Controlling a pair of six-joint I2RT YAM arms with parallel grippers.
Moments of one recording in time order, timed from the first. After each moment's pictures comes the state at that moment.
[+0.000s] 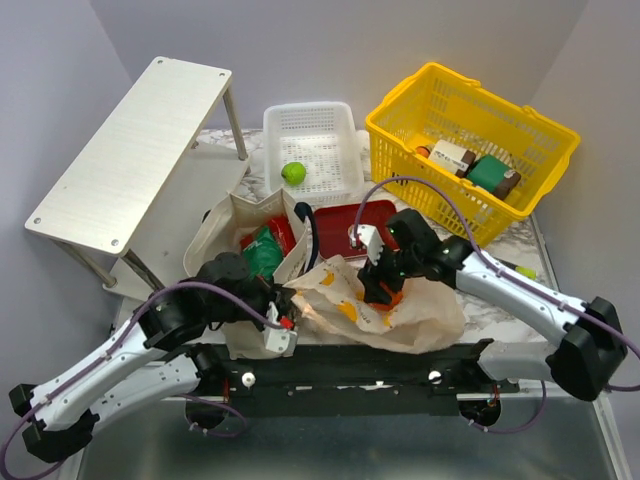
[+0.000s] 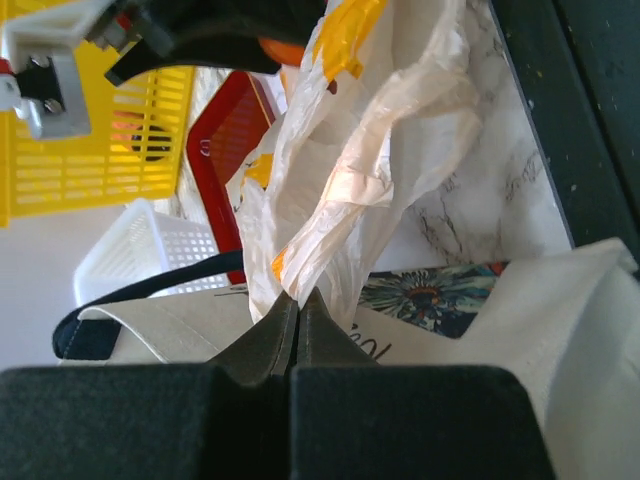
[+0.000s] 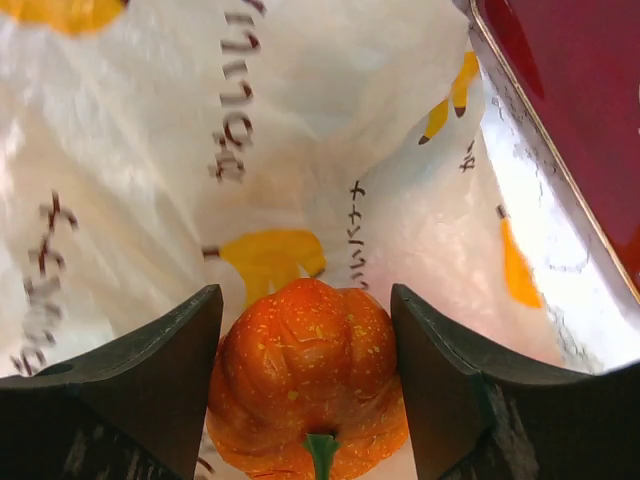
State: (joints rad) left arm -0.94 0.65 0.83 -0.76 0.33 1.11; right arm 0.72 1.27 0.91 -0.58 -0.39 -0.29
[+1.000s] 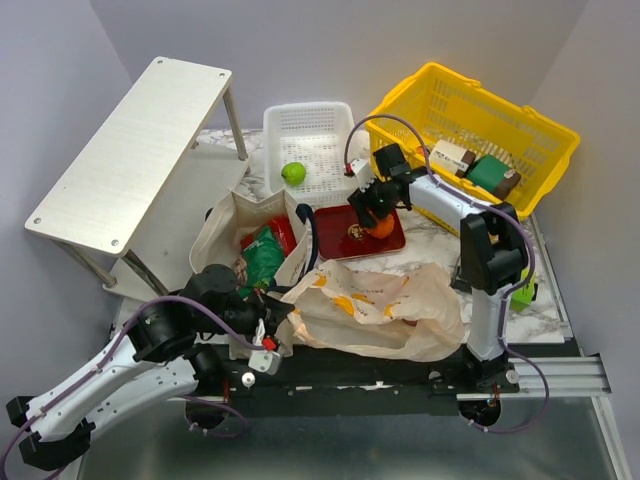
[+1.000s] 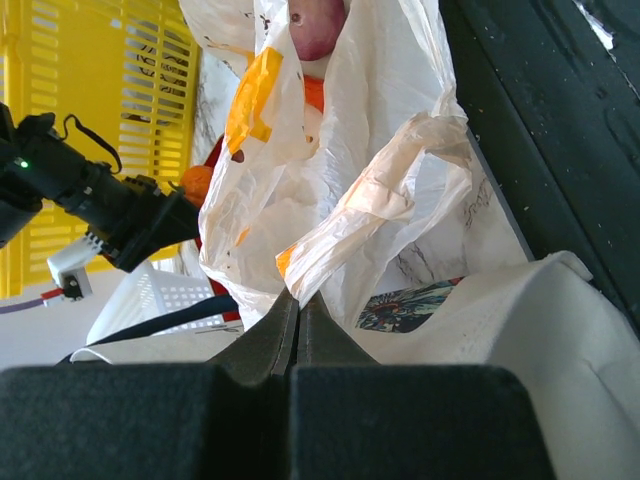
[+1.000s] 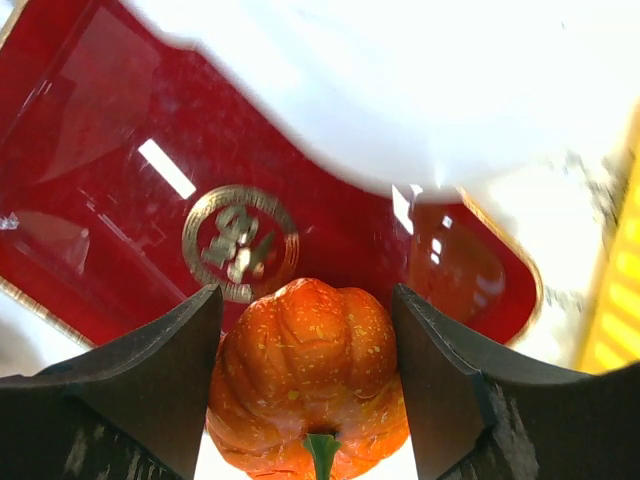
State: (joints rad) left arm -0.94 0.52 0.75 -0.80 0.47 1.19; right arm 0.43 2.00 1.52 -0.54 -0.27 -0.42
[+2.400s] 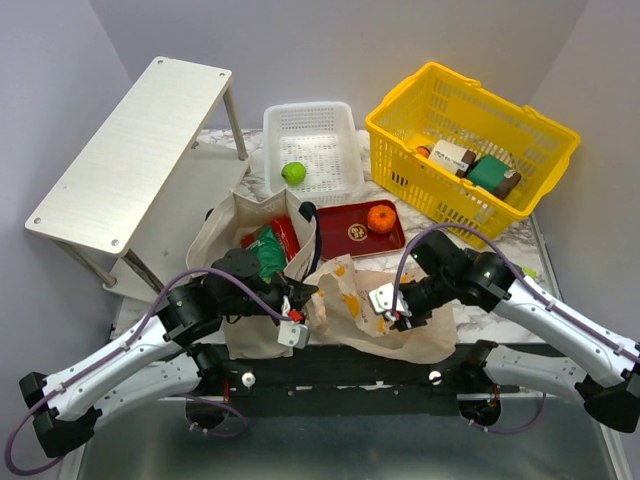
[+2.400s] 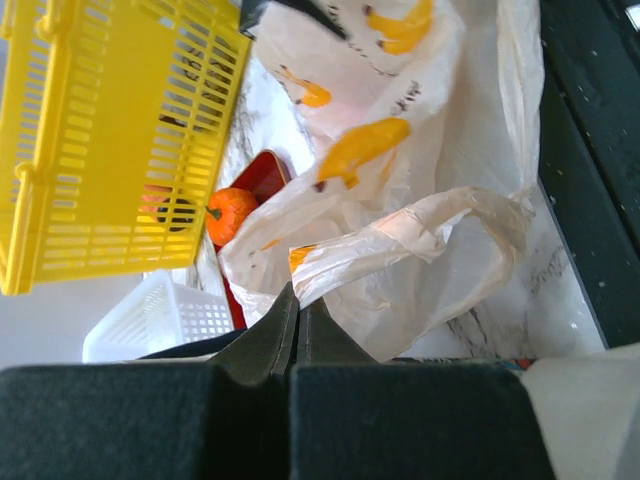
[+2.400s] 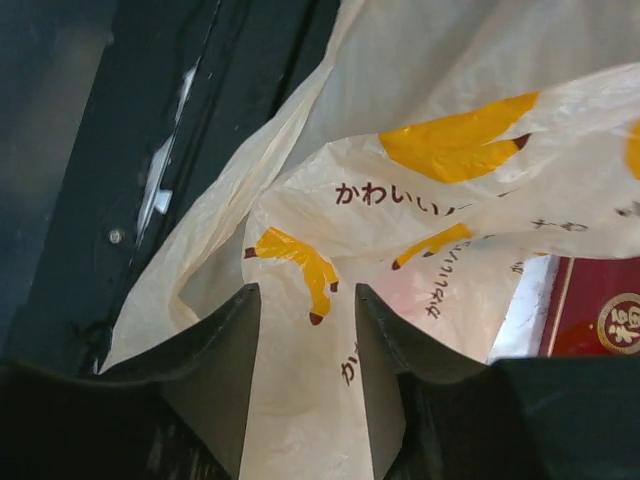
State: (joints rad) left arm -0.94 0.69 0.75 -0.51 0.46 1.05; right arm 0.83 0.98 0.96 -0.98 -0.62 -0.98
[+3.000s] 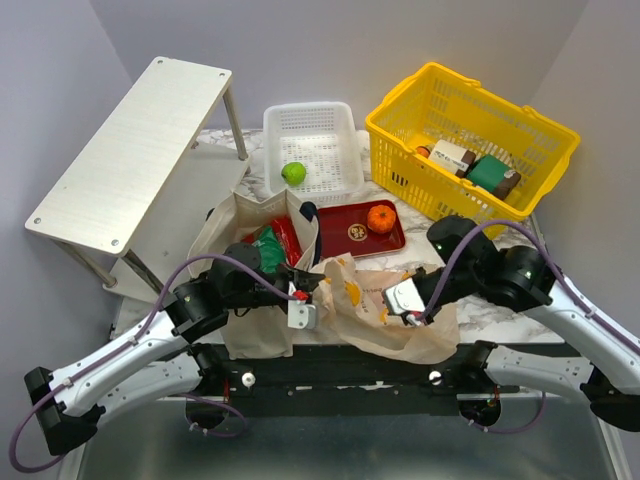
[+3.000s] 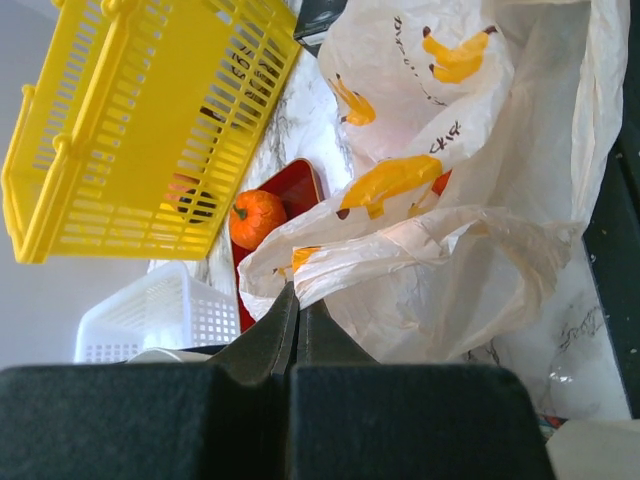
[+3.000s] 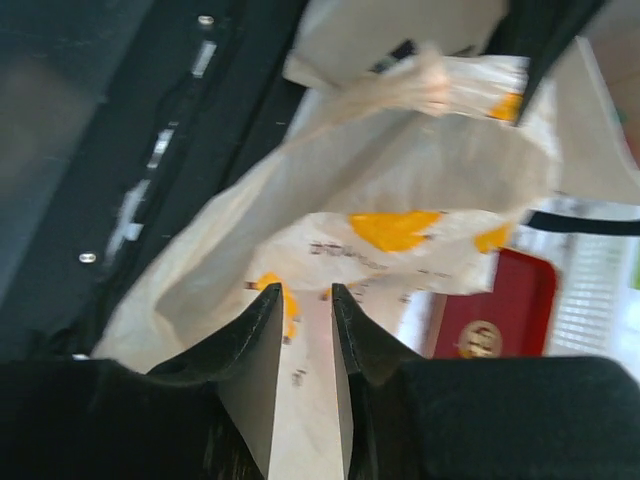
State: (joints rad) left arm -0.92 0.73 0.74 -0.34 0.42 0.90; right arm 0.90 0.96 1.21 -1.08 -0.61 -1.02
